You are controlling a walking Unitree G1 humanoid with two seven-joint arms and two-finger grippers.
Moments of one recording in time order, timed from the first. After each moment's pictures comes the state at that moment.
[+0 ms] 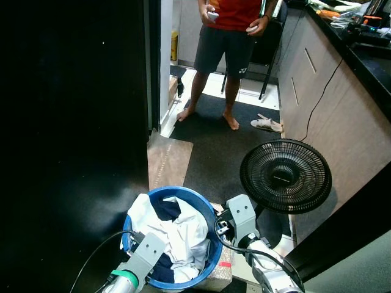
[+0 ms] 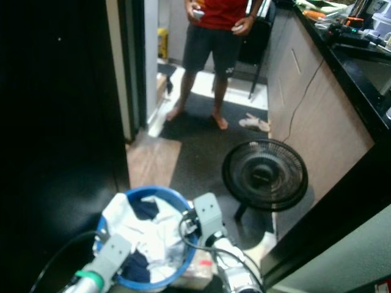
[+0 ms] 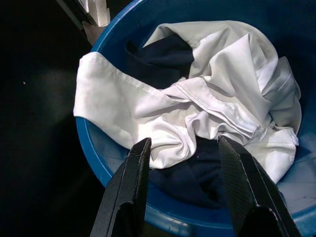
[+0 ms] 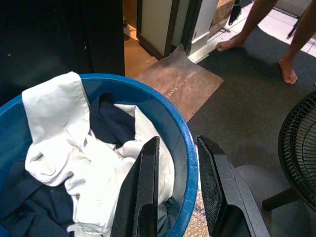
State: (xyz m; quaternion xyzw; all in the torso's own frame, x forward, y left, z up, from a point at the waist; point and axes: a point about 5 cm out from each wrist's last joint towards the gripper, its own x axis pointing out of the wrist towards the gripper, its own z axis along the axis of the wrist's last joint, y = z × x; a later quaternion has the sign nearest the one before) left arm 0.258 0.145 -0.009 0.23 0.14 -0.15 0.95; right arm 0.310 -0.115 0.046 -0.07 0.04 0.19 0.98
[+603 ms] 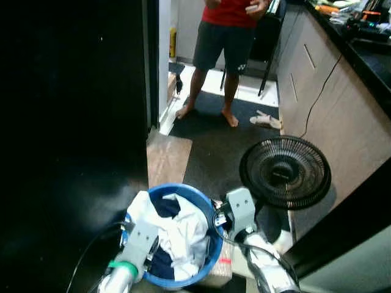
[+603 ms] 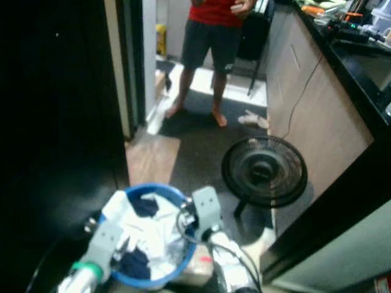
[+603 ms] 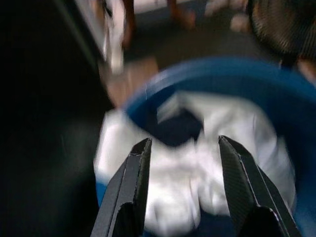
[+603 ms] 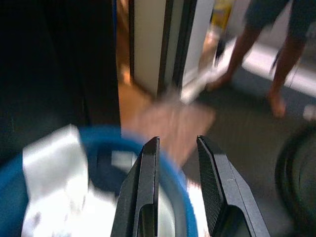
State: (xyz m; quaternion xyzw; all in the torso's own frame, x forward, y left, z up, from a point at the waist) left arm 0.284 0.126 0.053 0.16 0.02 -0.15 0.98; right arm 0.330 -0.096 0.108 -0.03 -0.09 0.17 0.98
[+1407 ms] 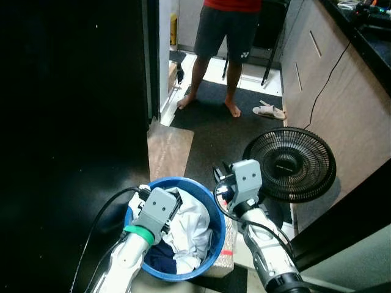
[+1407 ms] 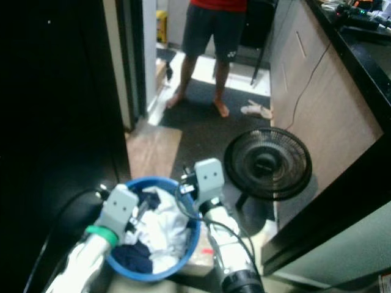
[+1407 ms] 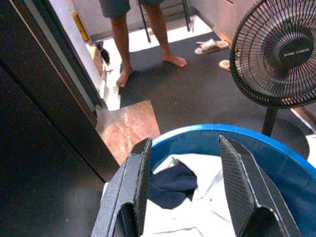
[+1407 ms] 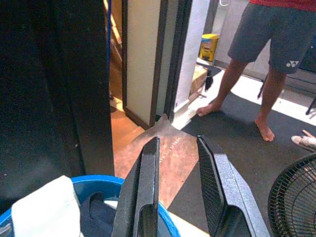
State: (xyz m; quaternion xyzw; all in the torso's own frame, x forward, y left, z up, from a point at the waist) left arm 0.295 0.108 0.100 0.15 -0.05 -0.17 0.97; right arm 0.333 -0.095 0.134 -0.03 -0.12 0.15 0.98
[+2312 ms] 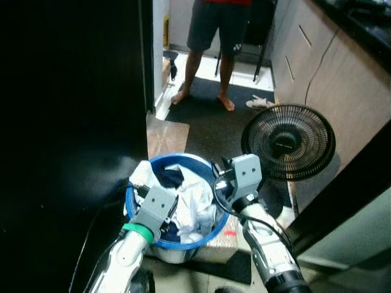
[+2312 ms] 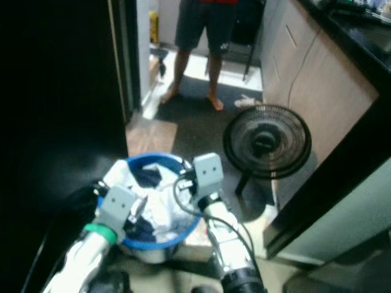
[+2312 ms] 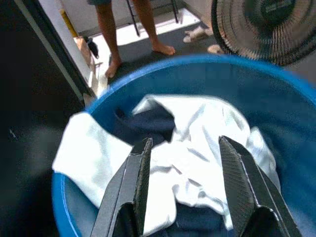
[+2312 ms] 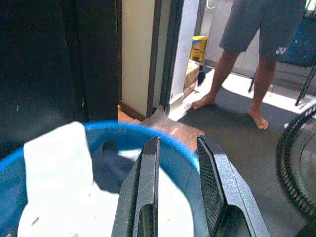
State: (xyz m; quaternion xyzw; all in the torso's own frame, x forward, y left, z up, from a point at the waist) left arm 0.292 0.109 0.102 0.15 -0.03 -0.17 0.97; right arm 0.333 -0.095 0.142 -0.03 -0.13 0.16 0.98
